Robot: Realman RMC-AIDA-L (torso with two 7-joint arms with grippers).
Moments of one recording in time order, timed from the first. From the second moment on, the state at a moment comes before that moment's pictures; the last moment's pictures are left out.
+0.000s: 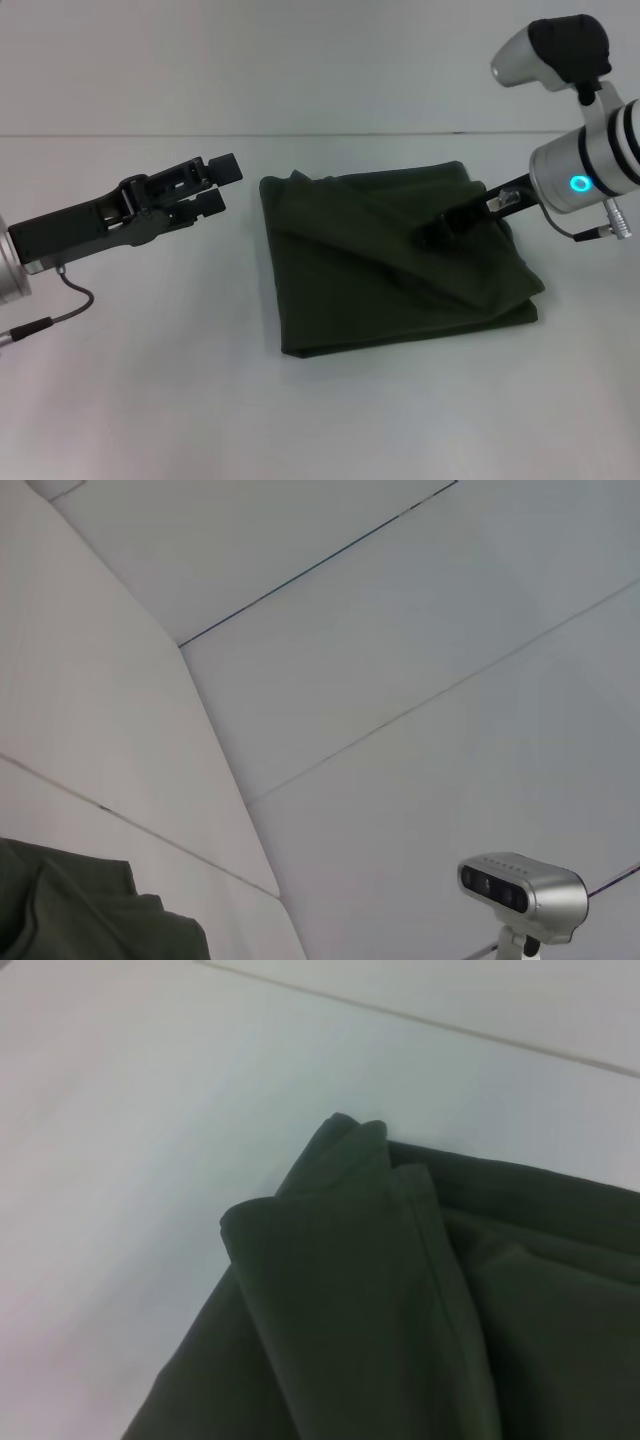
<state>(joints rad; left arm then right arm) -0.44 -2.09 0.68 0.76 1.70 1.61 -2.24 0.97 2.02 -0.98 -0.58 -2.45 -1.15 2.35</state>
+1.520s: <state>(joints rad) -0.46 -2.09 0.65 0.76 1.70 1.60 -2.24 0.84 2.02 -0.99 -0.77 -2.46 -1.15 2.52</state>
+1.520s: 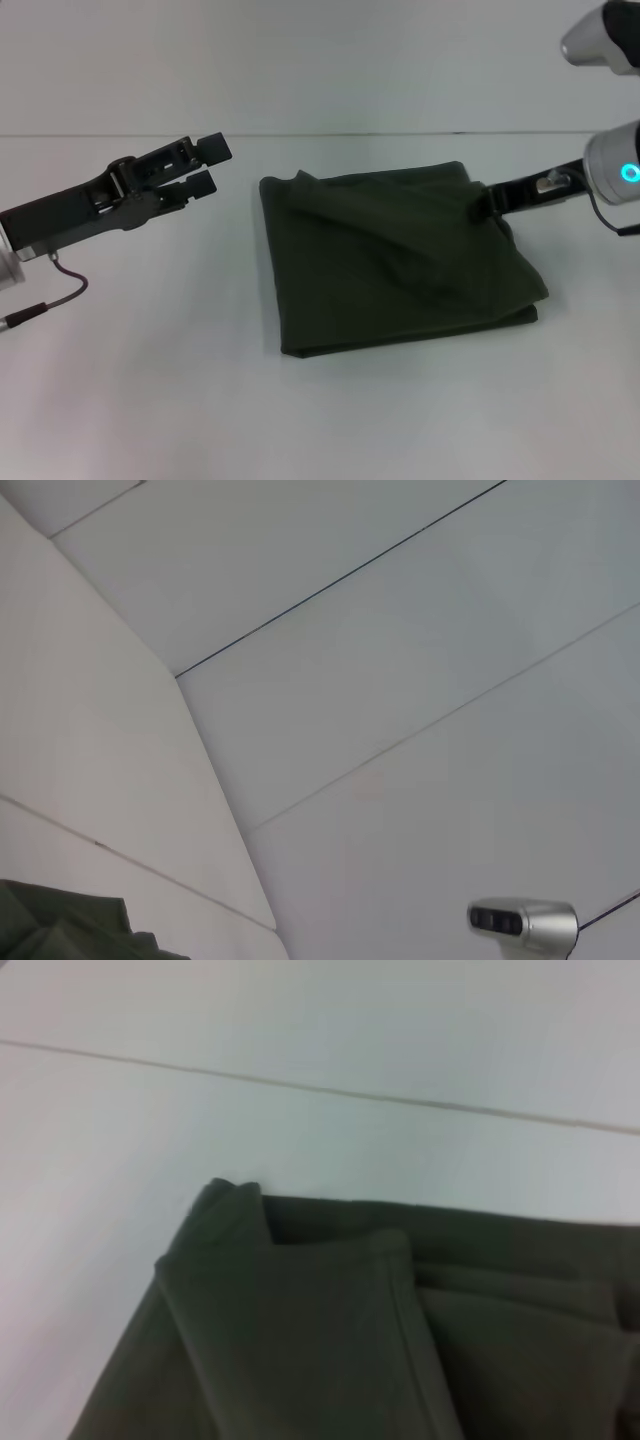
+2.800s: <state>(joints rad) -0.46 -2.09 0.63 0.76 1.69 1.60 -2.22 0.73 2.03 -0.98 -0.85 -2.51 -1.14 2.66</state>
